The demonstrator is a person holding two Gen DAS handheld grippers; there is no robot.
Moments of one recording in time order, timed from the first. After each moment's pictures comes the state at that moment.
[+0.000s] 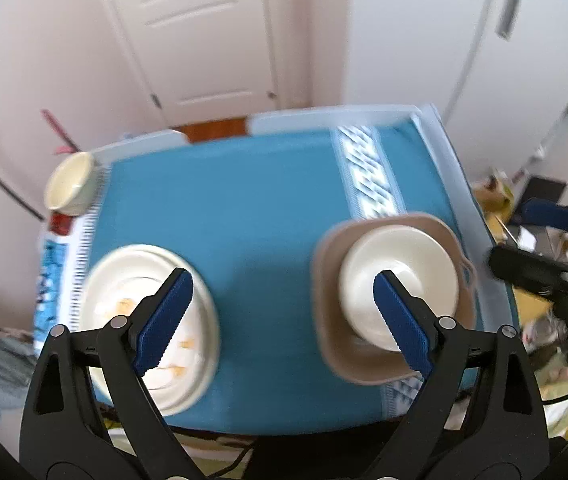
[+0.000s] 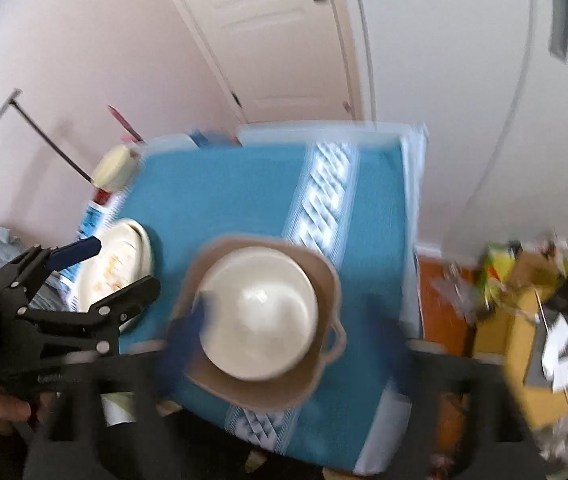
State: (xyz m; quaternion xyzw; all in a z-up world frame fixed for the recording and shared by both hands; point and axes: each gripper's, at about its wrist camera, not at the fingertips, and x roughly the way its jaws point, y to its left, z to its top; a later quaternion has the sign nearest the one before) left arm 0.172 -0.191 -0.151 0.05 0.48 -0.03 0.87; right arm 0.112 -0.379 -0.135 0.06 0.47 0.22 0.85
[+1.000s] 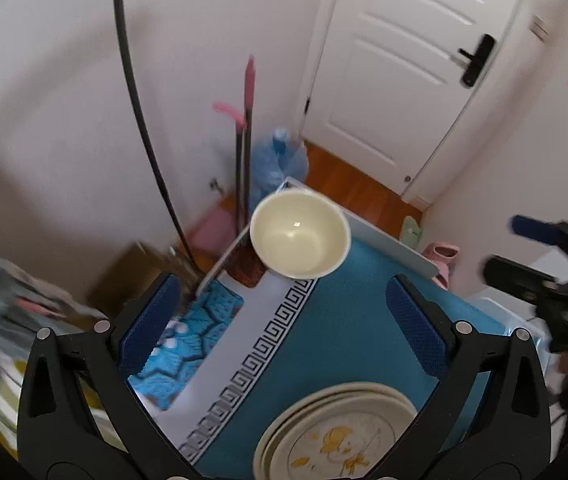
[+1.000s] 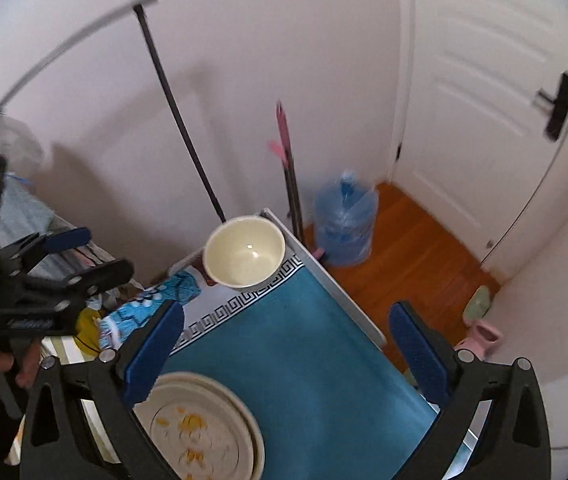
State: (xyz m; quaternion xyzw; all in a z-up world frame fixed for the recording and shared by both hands) left arm 0.275 0.167 -0.146 -0.21 0.44 0.17 0.86; right arm 0.308 -0.014 -0.091 -0.15 0.44 0.44 0.77
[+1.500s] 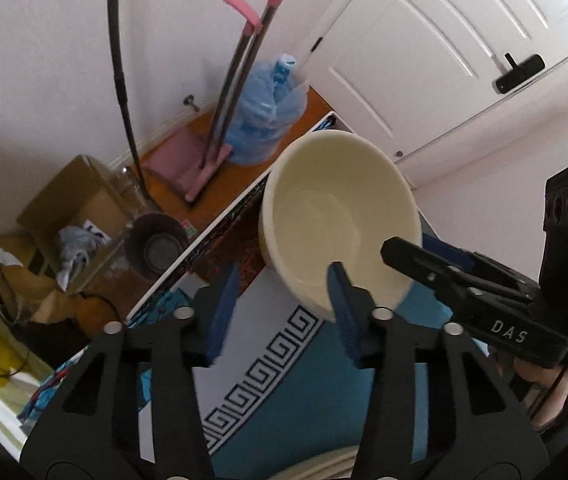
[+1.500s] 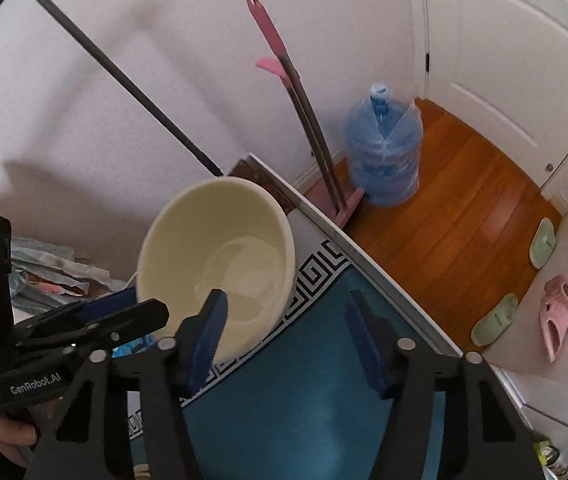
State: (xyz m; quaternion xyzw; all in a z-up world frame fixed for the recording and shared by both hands) left arm 0.336 0.219 -0.284 -0.35 0.49 0.13 0.79; right arm 0.372 0.074 -0.232 -0.10 0.56 0.43 0.70
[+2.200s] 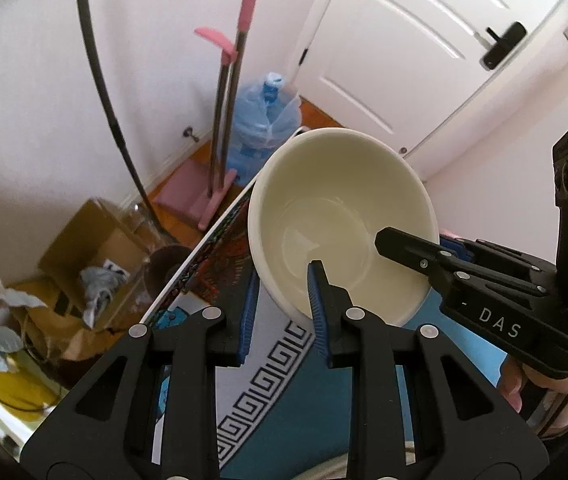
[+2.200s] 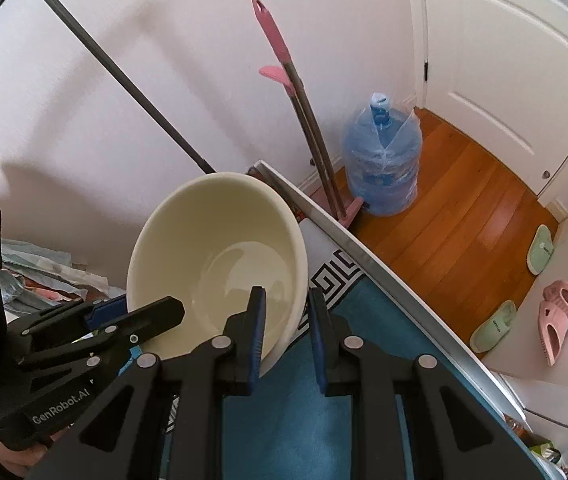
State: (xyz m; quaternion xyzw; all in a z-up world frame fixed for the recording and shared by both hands) left arm 0.339 0.195 -0.249 -0.26 0.48 0.13 0.83; right arm 0.355 0.072 -0.207 -0.09 0.53 0.43 0.73
